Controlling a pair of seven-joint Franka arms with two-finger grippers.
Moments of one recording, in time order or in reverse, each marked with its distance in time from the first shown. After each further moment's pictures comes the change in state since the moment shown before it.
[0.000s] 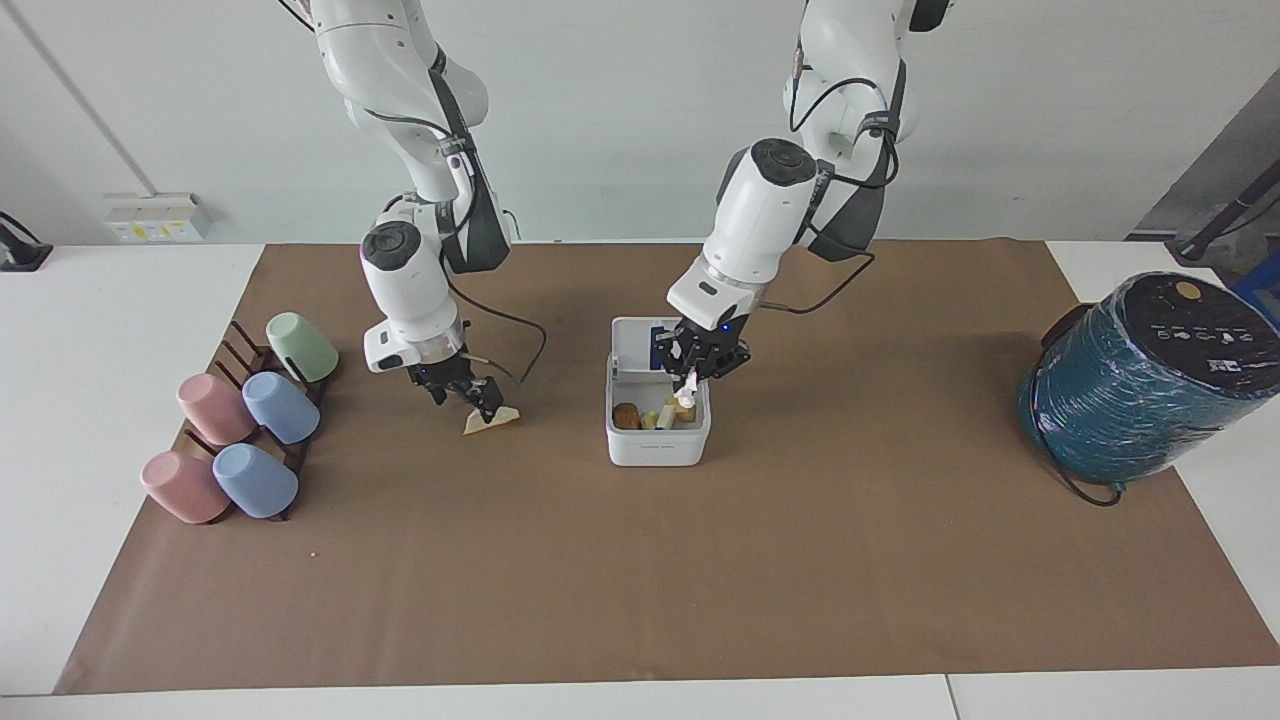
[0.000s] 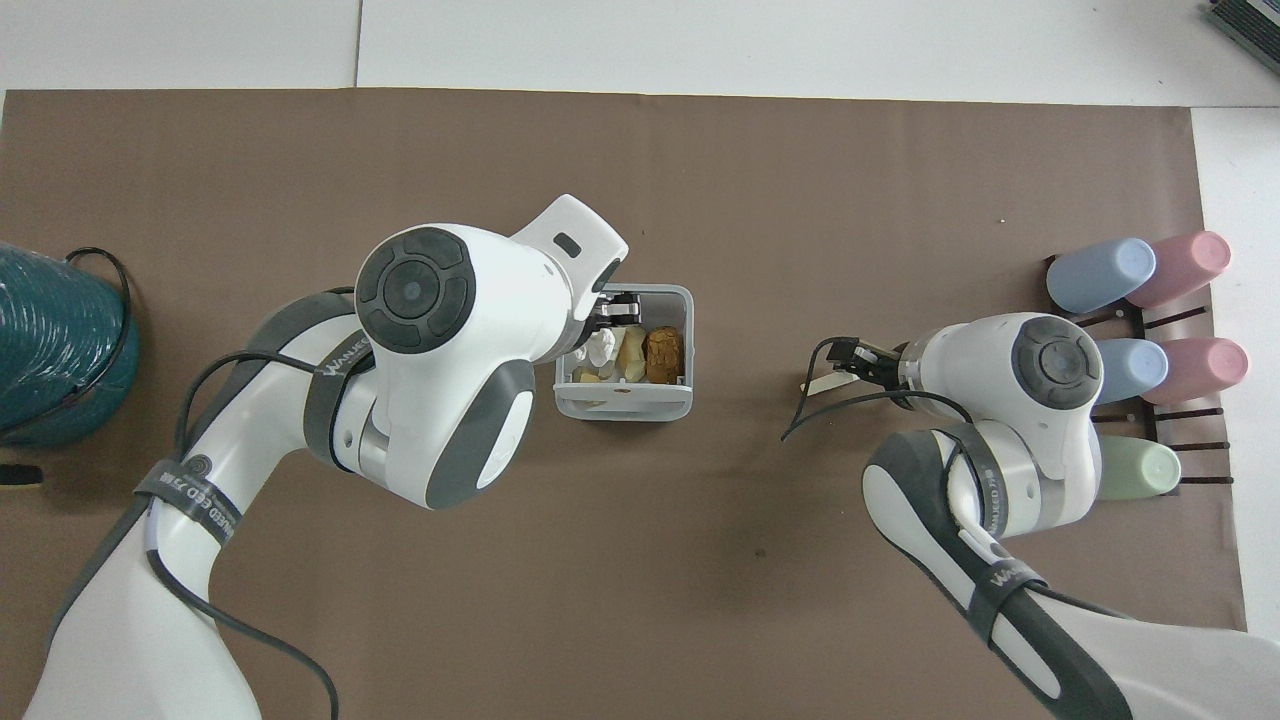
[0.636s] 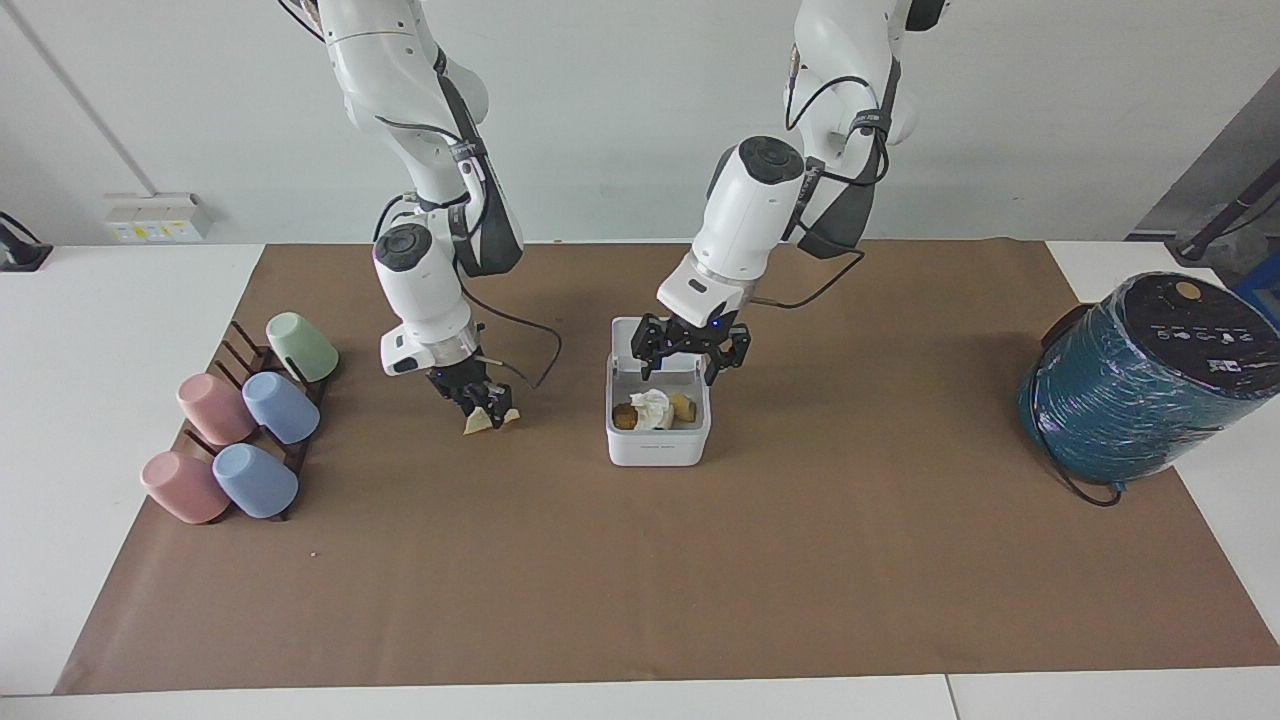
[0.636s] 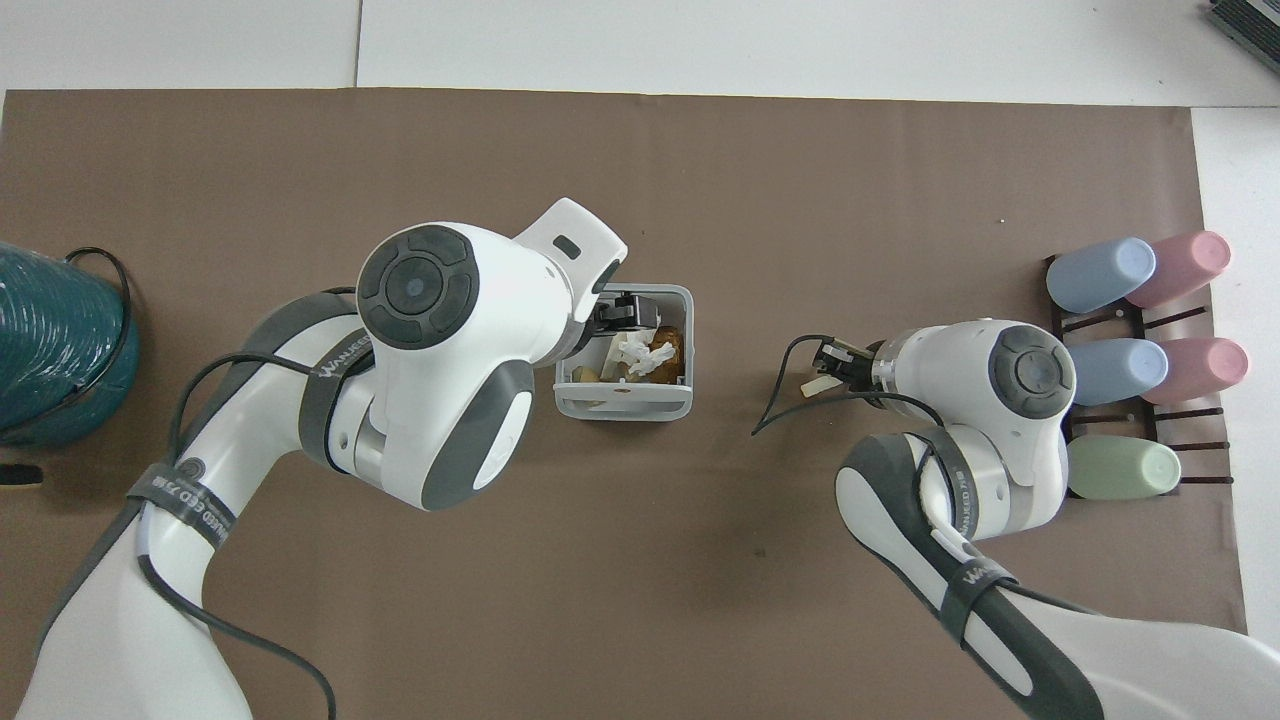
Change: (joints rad) left arm 0.000 -0.016 0.027 0.004 -0.002 -0.072 -0.021; right arm 0.041 0.017 0.011 0.003 0.074 0.057 0.006
